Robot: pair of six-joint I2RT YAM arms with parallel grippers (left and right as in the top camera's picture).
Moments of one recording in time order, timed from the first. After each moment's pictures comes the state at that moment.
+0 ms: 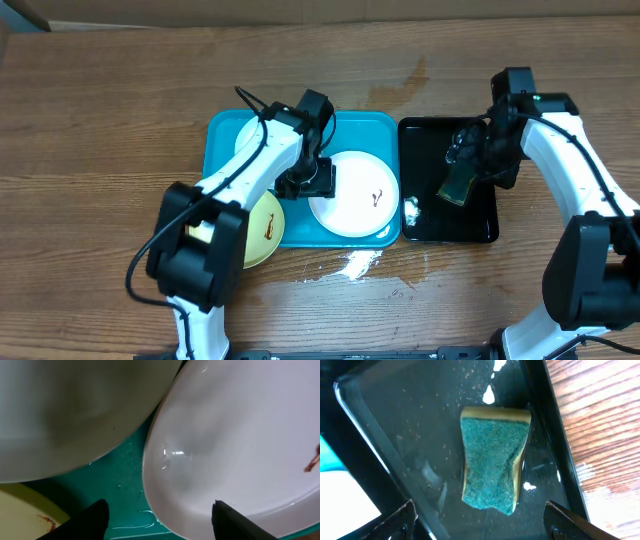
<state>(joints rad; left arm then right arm) -0.44 2.02 1.49 -1.07 0.14 -0.42 0.01 1.81 1.36 -1.03 -0.13 0.46</state>
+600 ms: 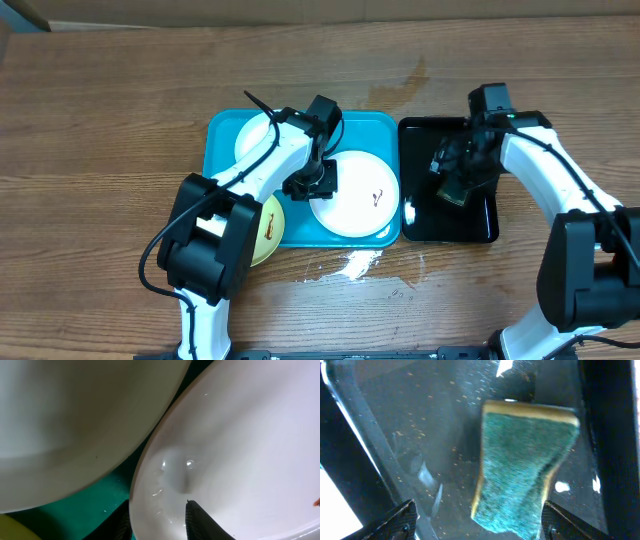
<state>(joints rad) -0.47 2.07 1.48 -1.00 0.12 -0.50 0.08 1.81 1.24 -0.85 -0.11 0.46</state>
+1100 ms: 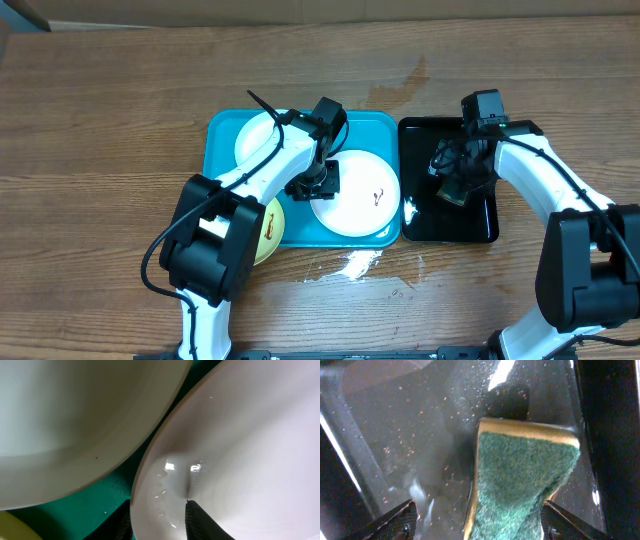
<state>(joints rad) -0.49 2.07 1.48 -1.00 0.07 -0.53 0.10 1.81 1.17 -0.73 -0.04 0.46</state>
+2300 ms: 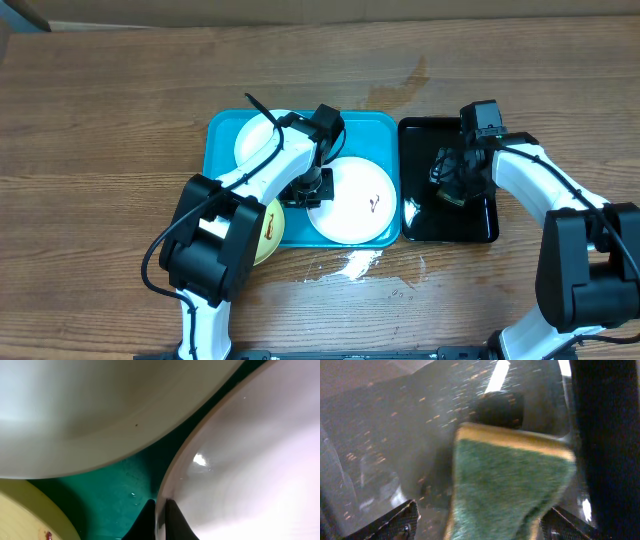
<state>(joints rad) -0.49 2.07 1.45 -1.07 0.02 -0.55 0.10 1.81 1.09 -0.63 -0.01 0.40</state>
